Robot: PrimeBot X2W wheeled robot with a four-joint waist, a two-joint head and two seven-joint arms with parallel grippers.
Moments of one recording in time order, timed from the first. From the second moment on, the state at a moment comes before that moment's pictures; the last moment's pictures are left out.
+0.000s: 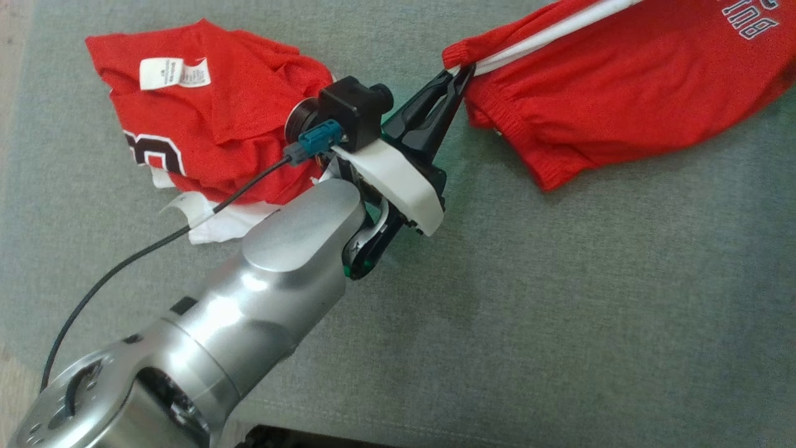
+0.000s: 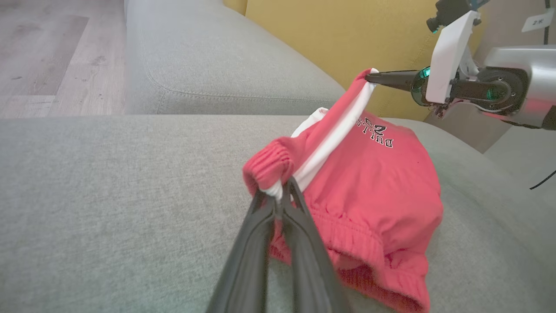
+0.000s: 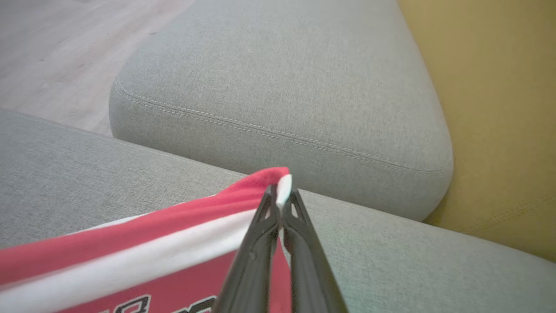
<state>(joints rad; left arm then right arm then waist) -1.01 0.06 -1.09 0.65 -0.93 -0.04 -0.24 -1.31 -0.44 0.35 1.16 0.21 0.13 0.11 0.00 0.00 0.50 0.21</state>
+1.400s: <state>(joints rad) -0.27 0.23 -0.54 0.25 -0.47 0.23 -0.25 -0.27 -0.10 0.14 0.43 0.34 0.13 -0.25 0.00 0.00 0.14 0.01</state>
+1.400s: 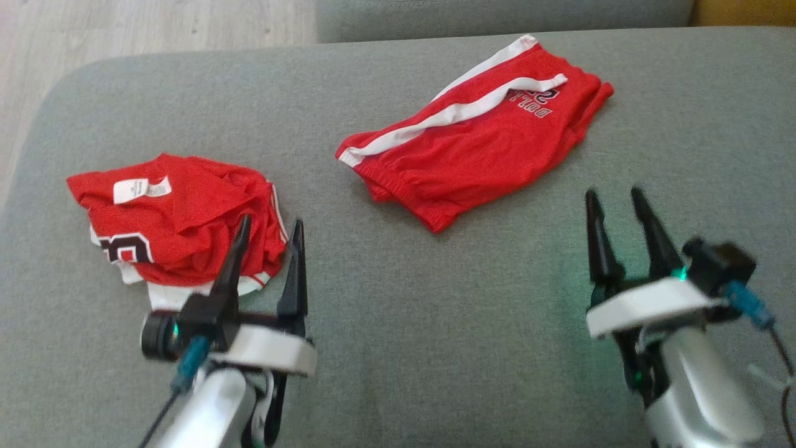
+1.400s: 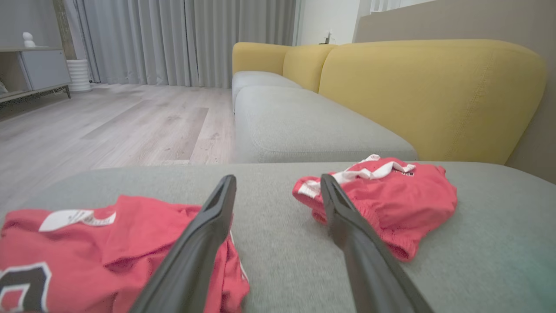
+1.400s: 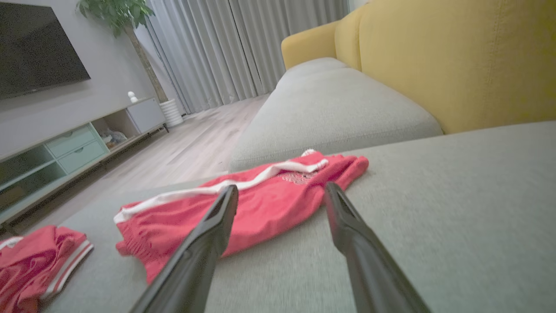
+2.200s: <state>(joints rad) -0.34 0.10 -0.42 0.25 -0.31 0.09 -0.25 -0.77 -0.19 -0.17 0.65 0.11 0.13 0.16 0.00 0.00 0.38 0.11</state>
